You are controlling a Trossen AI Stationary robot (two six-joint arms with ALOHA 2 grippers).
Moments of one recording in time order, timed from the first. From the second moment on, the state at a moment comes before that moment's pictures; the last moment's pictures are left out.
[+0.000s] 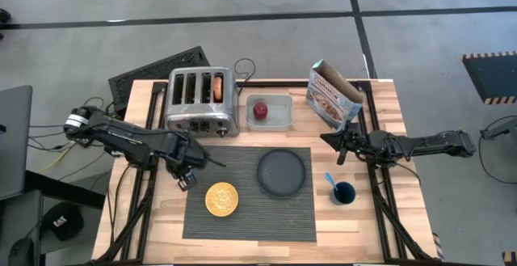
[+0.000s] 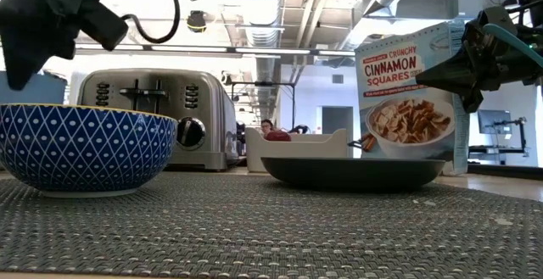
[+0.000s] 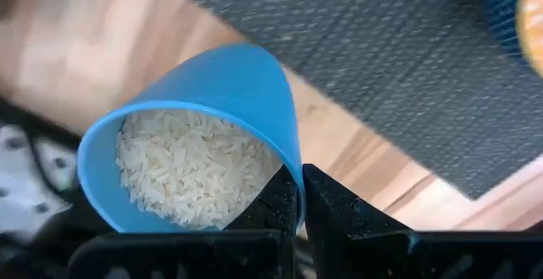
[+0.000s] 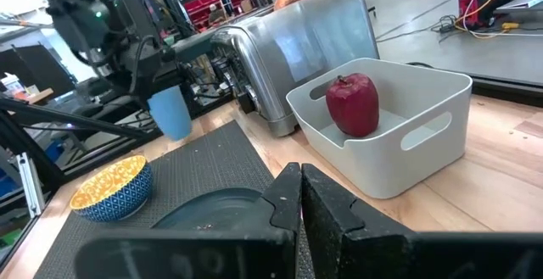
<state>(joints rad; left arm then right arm) -0.20 1.29 0.95 -1.31 0.17 -0.82 0.05 0.18 0.01 0.06 0.39 0.41</state>
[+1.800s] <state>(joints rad) -0.16 1.33 1.01 -0.24 -0.20 0.07 0.09 0.21 0.16 0.03 0.32 0.29</state>
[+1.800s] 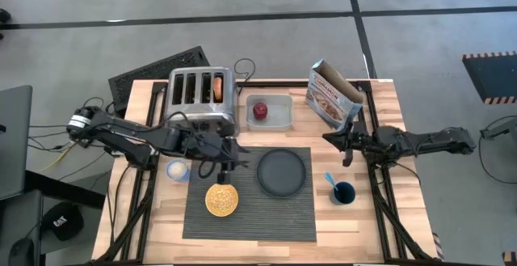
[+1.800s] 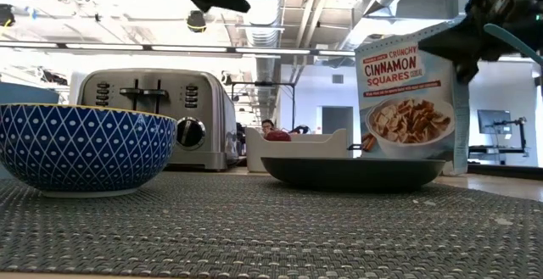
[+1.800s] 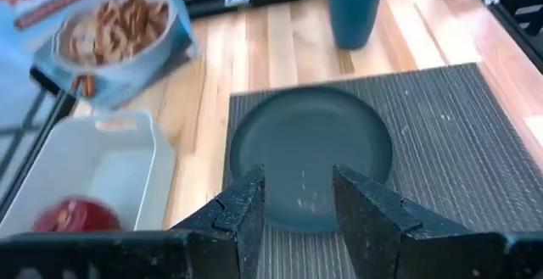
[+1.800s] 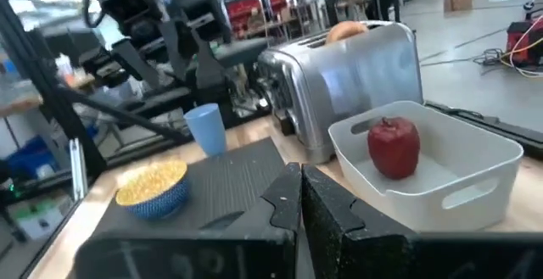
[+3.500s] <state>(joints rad) -0.03 1.33 0.86 0.07 -0.09 0.11 0.03 0.45 0.91 -1.17 0.73 0.38</state>
